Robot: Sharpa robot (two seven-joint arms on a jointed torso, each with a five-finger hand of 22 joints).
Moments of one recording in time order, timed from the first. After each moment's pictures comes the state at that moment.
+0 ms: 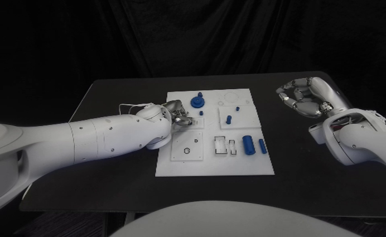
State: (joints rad) left arm 1.09 -0.60 -0.21 1.32 -1.18 -0.36 -0.50; left_hand 1.03 -0.06 0.50 0.11 0.27 1.01 0.04 0.21 1.12 1.47 -0.03 1.57 1.31 1.47 -0.08 1.57 1.31 0.05 1.46 0.03 1.32 1.31; right arm 1.19 -1.07 -0.25 1.61 -0.96 -0.77 0.21; right_hand 1.53 -0.09 0.32 0.24 0.54 0.91 0.12 0.35 0.23 1.38 0.04 1.49 1.31 1.46 -0.02 1.45 1.31 0.07 1.42 0.08 1.22 1.31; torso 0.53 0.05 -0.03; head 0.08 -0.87
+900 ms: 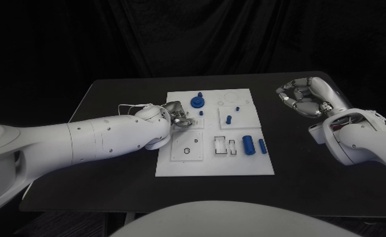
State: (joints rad) left arm 1.09 -0.61 -0.21 1.33 -1.18 -0.34 -0.50; left_hand 1.03 -0.06 0.46 0.14 0.28 1.01 0.04 0.21 1.11 1.47 -0.03 1.57 1.31 1.47 -0.08 1.57 1.31 0.05 1.46 0.03 1.31 1.31; right arm 1.19 -1.07 -0.25 1.61 -0.96 -0.77 0.21; right_hand 1.53 -0.09 0.32 0.24 0.54 0.91 0.12 0.35 0.23 1.38 0.04 1.49 1.31 1.46 -0.02 1.45 1.31 0.07 1.42 0.08 1.22 1.31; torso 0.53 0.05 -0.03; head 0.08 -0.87
